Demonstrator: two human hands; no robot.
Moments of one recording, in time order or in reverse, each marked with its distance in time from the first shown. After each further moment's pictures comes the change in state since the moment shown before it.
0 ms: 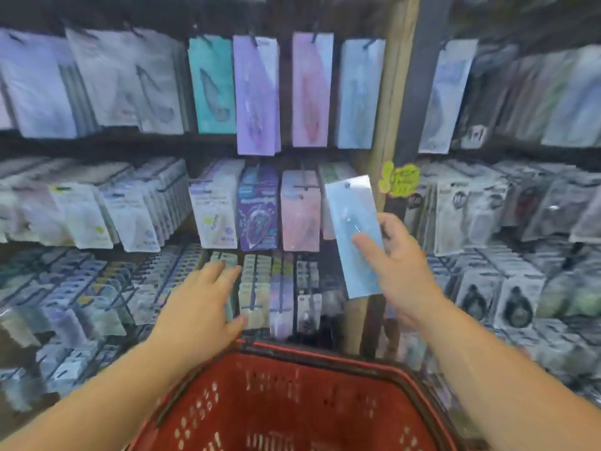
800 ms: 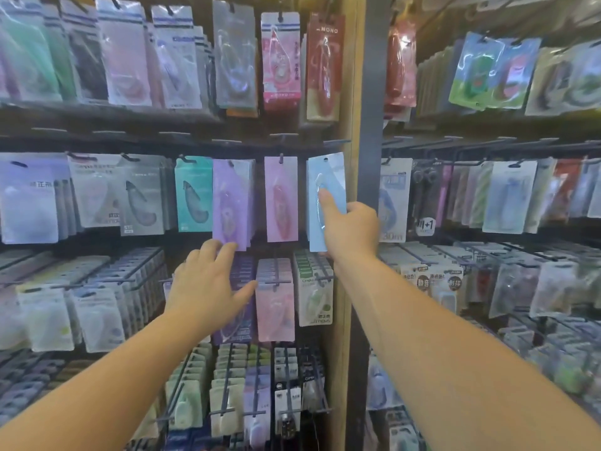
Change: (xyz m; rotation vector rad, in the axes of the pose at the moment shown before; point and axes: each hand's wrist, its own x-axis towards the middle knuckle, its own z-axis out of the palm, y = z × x) left_hand 0.126 0.039 -0.112 -0.064 0.255 -0.106; right_hand 0.140 -0.112 0.010 -0.142 0.528 -0.051
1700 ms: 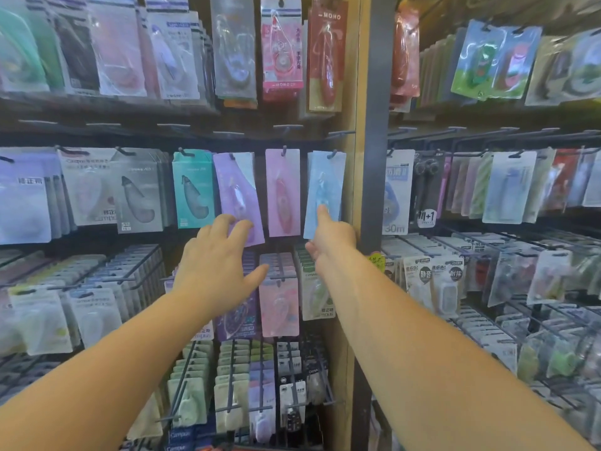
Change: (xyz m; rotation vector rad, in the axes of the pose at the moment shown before) left_hand 0.017 0.002 -0.019 -0.016 0.050 0.135; right_hand 0.007 0.022 0.047 0.253 -0.044 0.507
